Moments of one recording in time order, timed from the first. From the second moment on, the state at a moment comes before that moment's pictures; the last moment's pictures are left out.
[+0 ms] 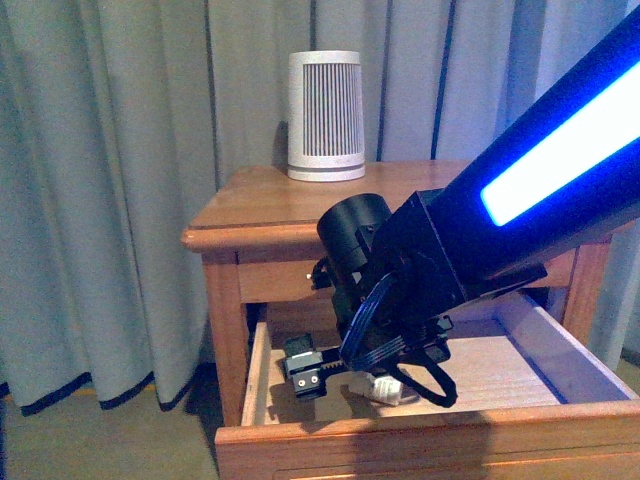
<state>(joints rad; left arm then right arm) 0.00 0.00 0.01 0.00 0.00 0.00 0.42 2.34 1.66 -0.12 0.21 0.09</state>
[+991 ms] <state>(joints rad) 0.00 0.00 0.01 0.00 0.00 0.00 0.37 2.35 1.55 -0.05 0.16 -0.04</state>
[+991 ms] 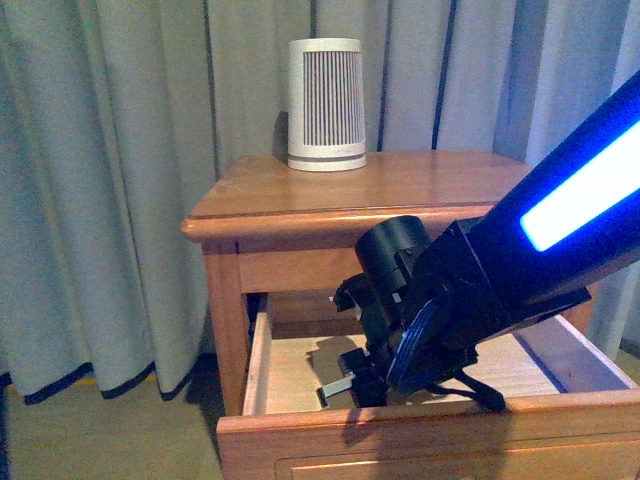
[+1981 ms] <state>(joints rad) 0.00 0.00 0.01 0.00 0.00 0.00 0.40 2.01 1.30 -0.01 0.07 -0.07</state>
